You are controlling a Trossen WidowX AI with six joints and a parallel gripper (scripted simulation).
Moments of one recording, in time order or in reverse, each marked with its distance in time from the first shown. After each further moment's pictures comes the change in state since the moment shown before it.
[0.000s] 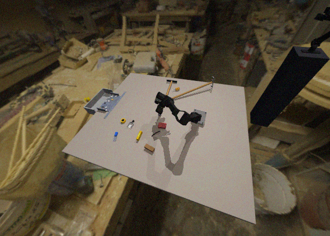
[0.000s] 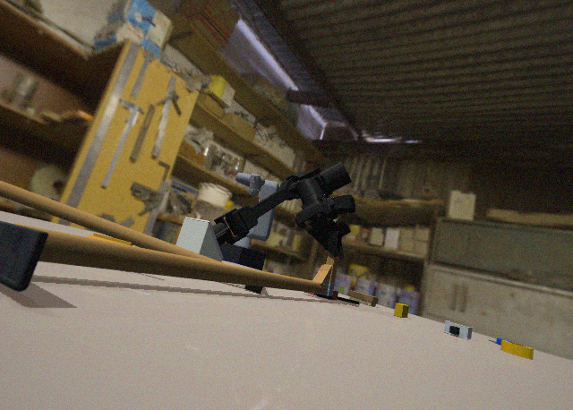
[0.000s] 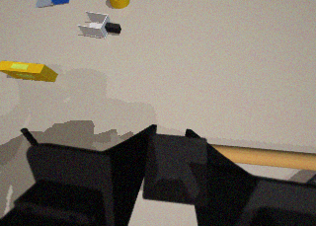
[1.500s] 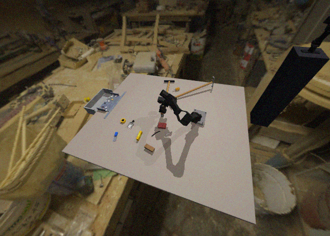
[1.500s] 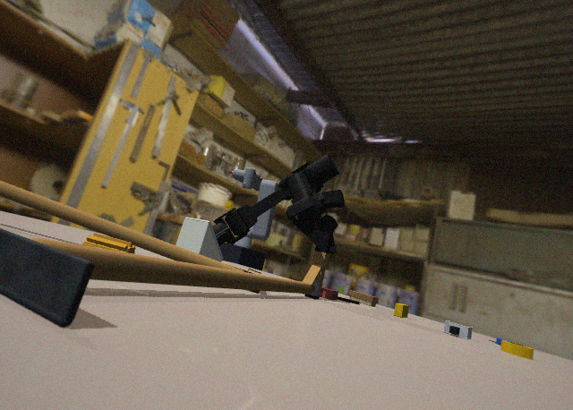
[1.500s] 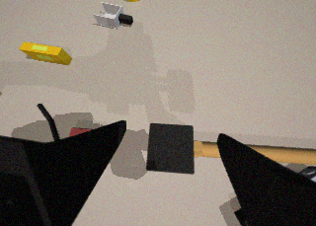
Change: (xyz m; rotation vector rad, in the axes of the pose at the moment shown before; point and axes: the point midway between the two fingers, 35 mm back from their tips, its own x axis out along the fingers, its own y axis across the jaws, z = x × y) arm -0.024 -0.005 -0.016 -0.067 0.003 0.048
